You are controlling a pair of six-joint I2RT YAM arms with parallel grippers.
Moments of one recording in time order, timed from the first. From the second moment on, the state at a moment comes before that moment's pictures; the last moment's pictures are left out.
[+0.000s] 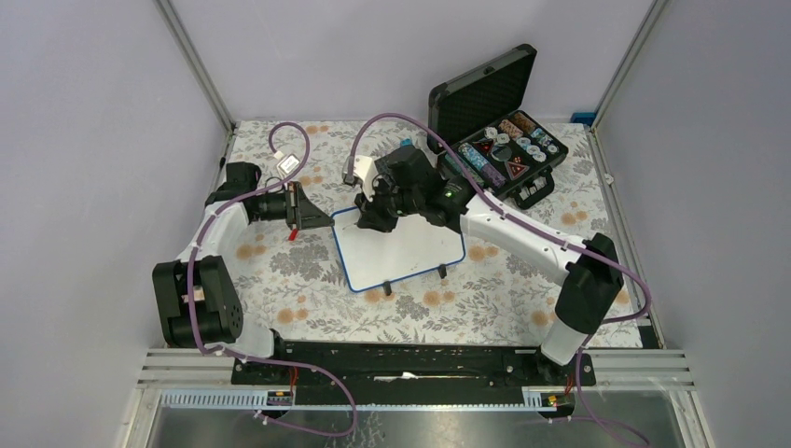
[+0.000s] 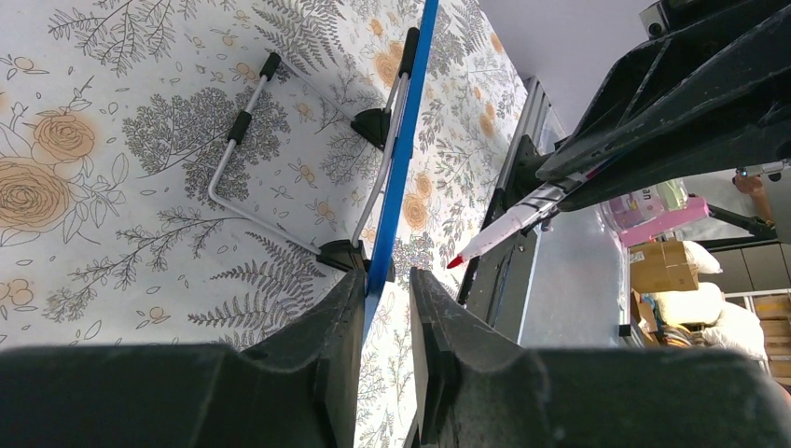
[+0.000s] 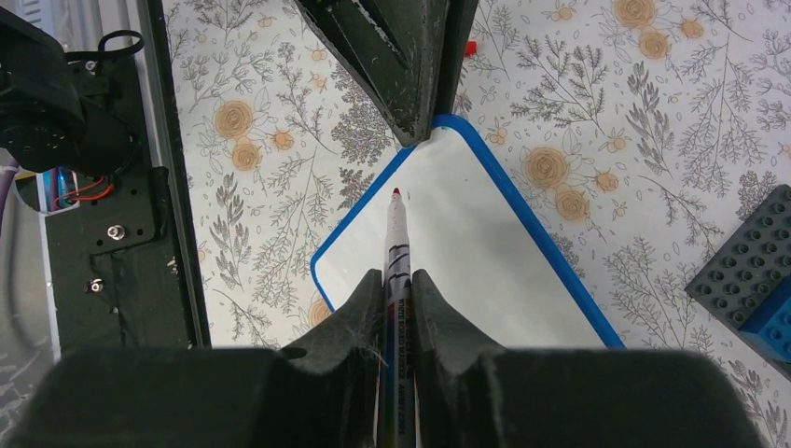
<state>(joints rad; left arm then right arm) 0.14 1.47 1.02 -0.62 1.30 0.24 0.88 1.70 1.54 -0.44 -0.40 -0.21</state>
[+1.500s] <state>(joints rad) 0.13 1.49 1.02 -0.60 1.29 0.28 0.88 1.78 1.62 -0.44 -0.33 -0.22</state>
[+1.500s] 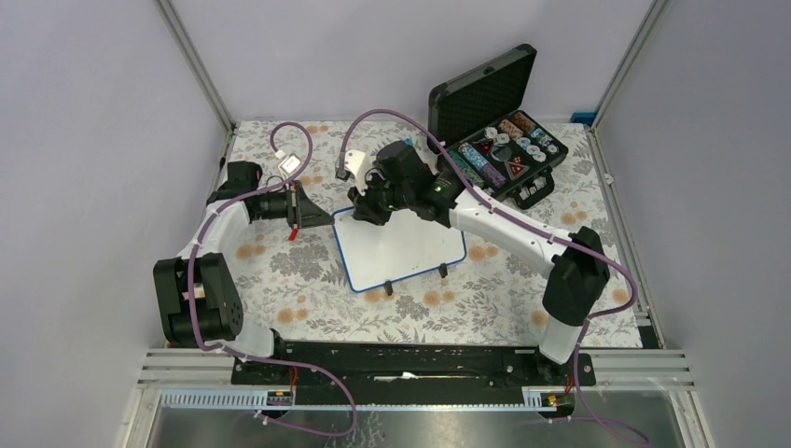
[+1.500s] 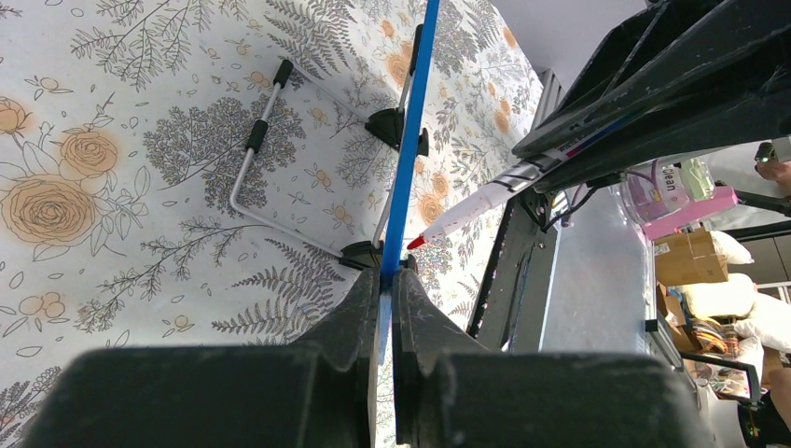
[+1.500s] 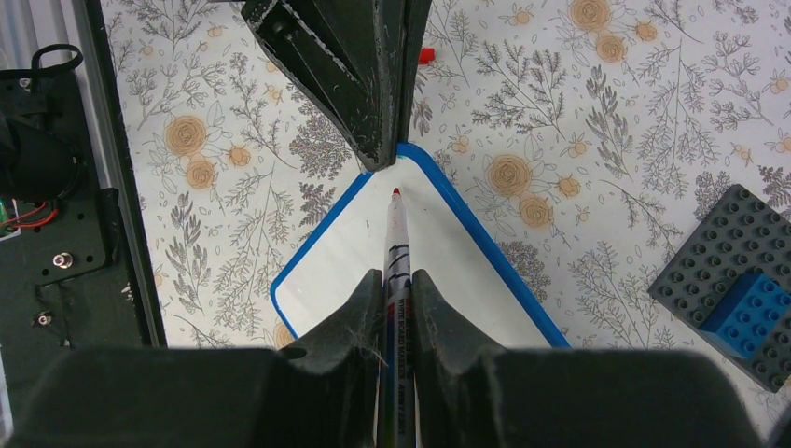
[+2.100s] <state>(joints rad) 0.13 1.49 1.02 -0.60 1.28 0.29 0.89 1.78 1.56 -0.44 -0.33 -0.23</state>
